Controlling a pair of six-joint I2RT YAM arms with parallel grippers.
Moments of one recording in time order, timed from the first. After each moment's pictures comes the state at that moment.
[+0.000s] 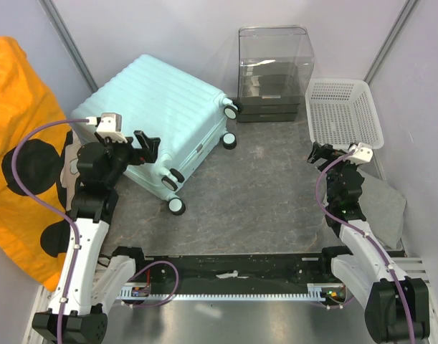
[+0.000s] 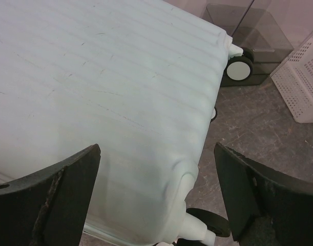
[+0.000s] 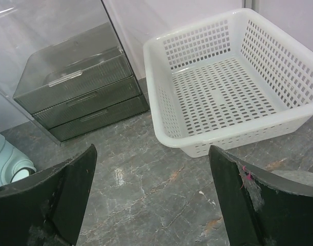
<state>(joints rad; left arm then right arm) -0.07 0.78 0.91 -0.25 0.18 -0.19 0.08 0.85 0.35 0.56 0.26 0.29</state>
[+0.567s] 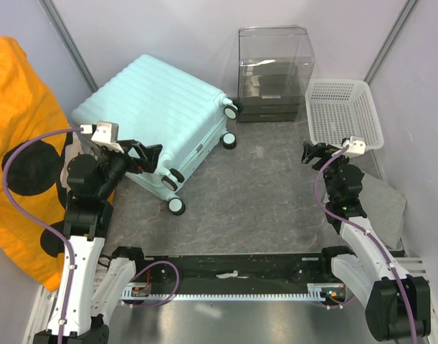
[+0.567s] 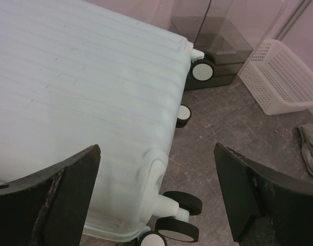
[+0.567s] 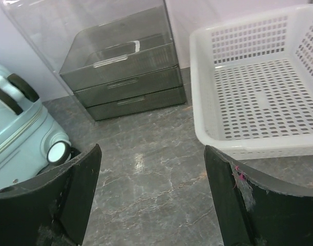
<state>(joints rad) -0.07 0.68 0.93 -0.31 0.29 -0.19 0.09 0.87 0.40 0.52 0.08 0.28</state>
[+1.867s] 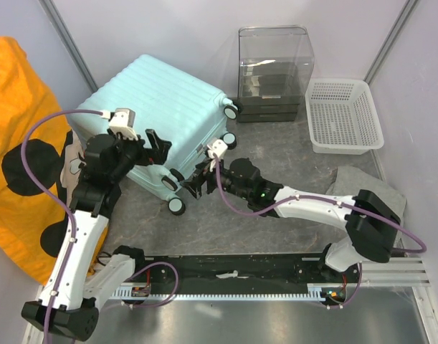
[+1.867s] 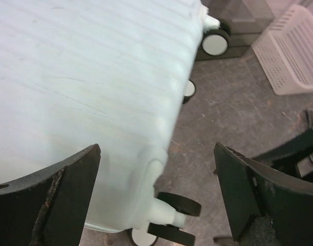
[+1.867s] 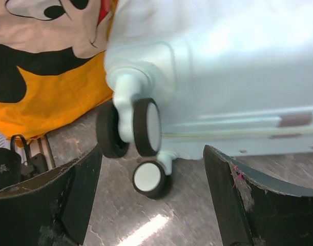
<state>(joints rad) -0.21 0.84 1.02 -0.42 0.16 -0.21 1.01 1.50 0.94 0.48 -0.02 0.23</state>
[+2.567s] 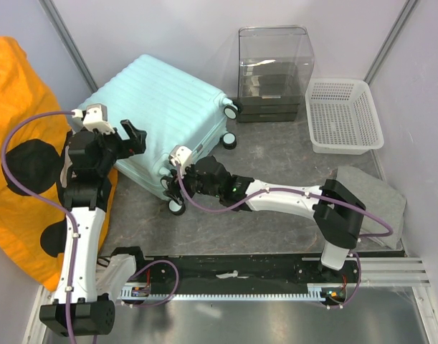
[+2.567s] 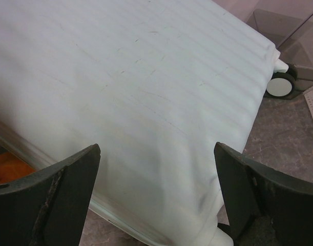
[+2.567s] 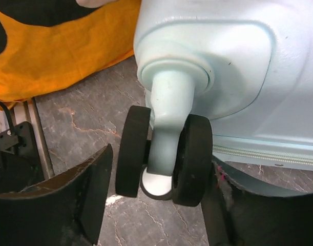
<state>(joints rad) 0.06 0.87 1.03 -0.36 0.16 -0.22 1.10 1.76 1.24 0.25 -0.07 0.12</state>
